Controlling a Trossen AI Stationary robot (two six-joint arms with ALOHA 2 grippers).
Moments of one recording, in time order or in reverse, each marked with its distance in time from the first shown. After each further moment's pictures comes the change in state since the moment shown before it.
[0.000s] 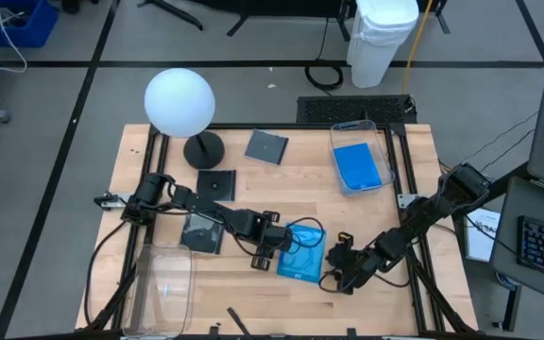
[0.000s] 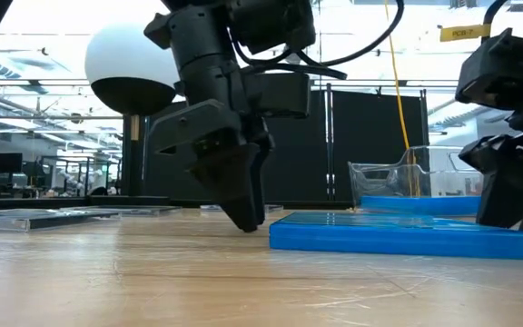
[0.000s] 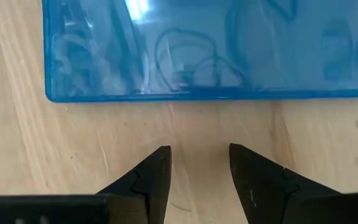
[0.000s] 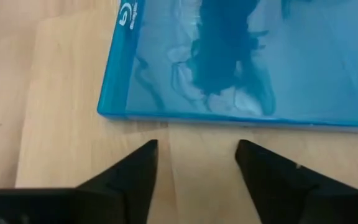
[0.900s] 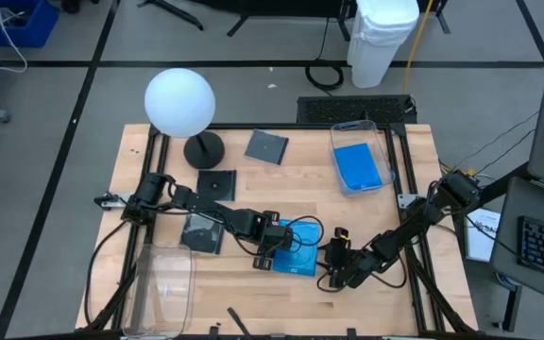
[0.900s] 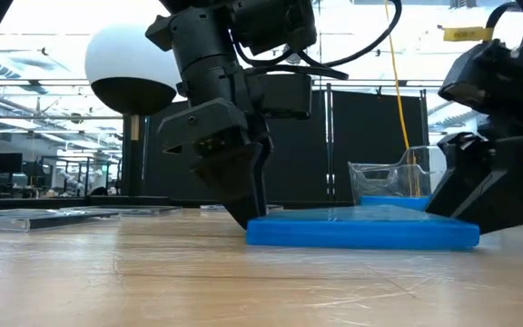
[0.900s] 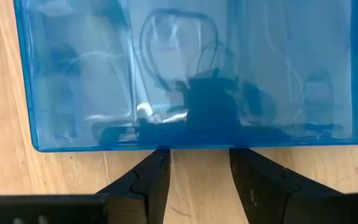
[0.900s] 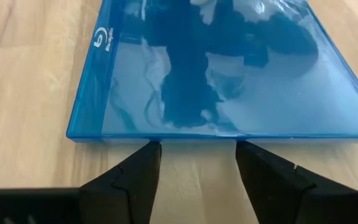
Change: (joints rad) left arm 0.000 0.003 -0.004 0.035 0.003 -0.031; right arm -0.020 0.080 -0.006 0.242 0.256 -0.189
